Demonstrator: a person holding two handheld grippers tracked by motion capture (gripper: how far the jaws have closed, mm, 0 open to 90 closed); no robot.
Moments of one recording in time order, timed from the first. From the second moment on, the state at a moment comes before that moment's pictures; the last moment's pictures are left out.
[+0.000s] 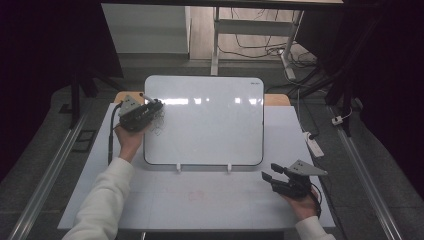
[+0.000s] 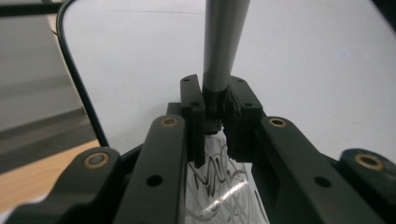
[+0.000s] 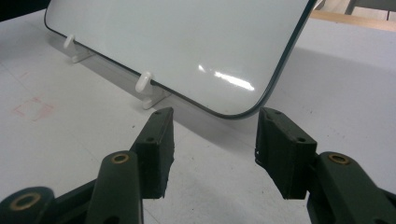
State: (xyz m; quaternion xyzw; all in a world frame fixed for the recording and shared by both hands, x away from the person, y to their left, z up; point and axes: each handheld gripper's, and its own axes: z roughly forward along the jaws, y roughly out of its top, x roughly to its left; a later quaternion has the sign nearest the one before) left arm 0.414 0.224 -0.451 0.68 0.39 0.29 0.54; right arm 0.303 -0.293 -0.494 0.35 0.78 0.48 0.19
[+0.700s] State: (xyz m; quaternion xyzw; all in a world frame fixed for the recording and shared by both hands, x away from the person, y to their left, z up) left arm 0.401 0.209 -0.463 0.71 0.34 0.30 0.53; right arm 0.304 -0.289 -0.496 0.35 0.79 0.48 0.19
